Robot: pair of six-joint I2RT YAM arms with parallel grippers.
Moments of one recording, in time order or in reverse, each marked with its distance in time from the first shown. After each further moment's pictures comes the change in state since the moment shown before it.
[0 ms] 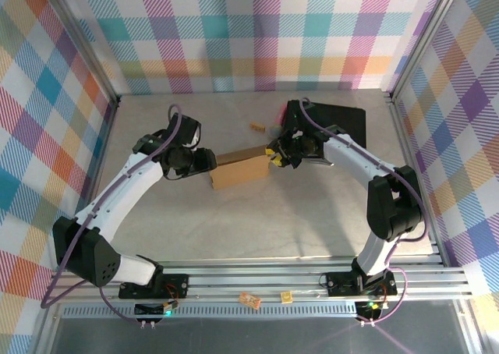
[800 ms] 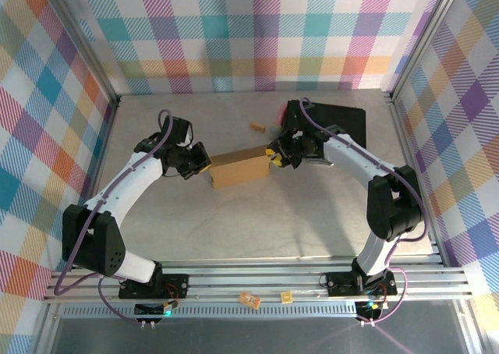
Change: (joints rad) left arm 0.107 0.061 -0.134 0.246 0.196 -0.186; right arm 0.000 0.002 0.000 -0.003 0.000 0.000
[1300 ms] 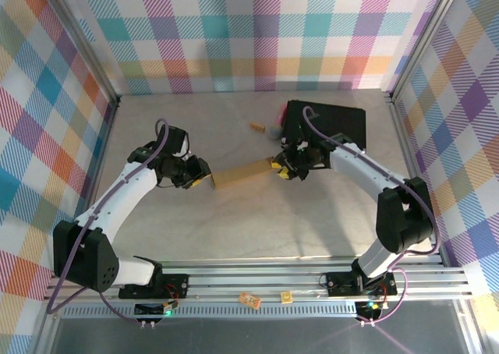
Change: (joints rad) left arm 0.000 -0.117 -0.076 -0.118 0.000 0.051; right arm 0.001 -0.124 -0.137 -0.095 0.013 -0.084
